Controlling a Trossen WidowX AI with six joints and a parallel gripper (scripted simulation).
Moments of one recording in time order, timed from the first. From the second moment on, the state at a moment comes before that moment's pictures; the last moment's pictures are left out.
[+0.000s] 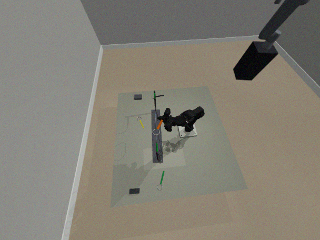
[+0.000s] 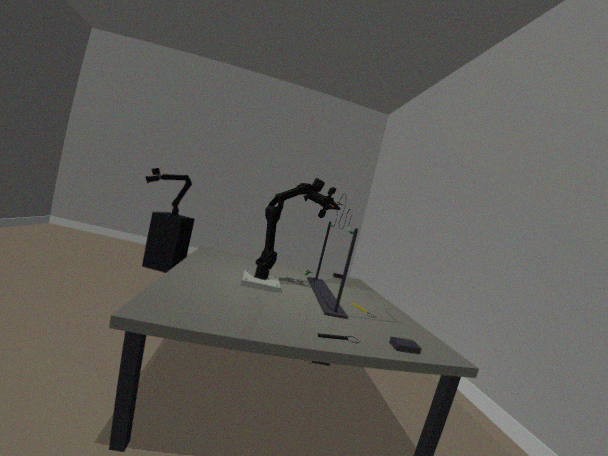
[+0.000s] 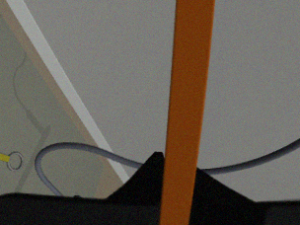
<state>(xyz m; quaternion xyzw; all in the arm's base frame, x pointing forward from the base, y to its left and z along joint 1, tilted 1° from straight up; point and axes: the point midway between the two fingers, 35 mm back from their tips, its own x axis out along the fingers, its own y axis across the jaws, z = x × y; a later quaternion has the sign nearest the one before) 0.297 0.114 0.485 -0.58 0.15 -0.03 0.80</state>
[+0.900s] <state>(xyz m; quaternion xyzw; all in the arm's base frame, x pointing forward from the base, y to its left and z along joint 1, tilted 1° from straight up) 0.297 0.112 0.497 -0.70 0.13 -0.07 0.70</state>
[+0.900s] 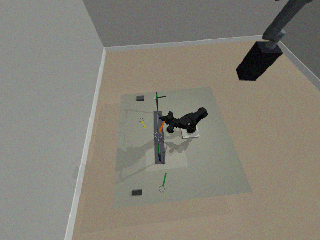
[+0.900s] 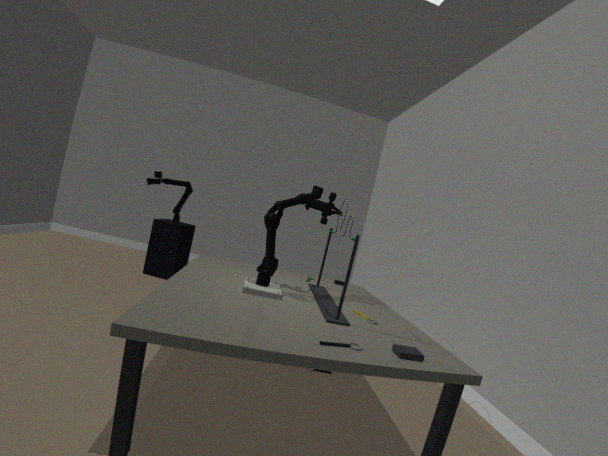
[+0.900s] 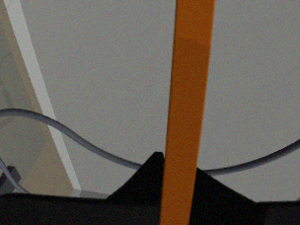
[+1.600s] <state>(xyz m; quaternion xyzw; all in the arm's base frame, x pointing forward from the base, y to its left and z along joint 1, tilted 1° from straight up) 0.297 0.114 0.507 -0.79 0.11 -0.10 0.60</state>
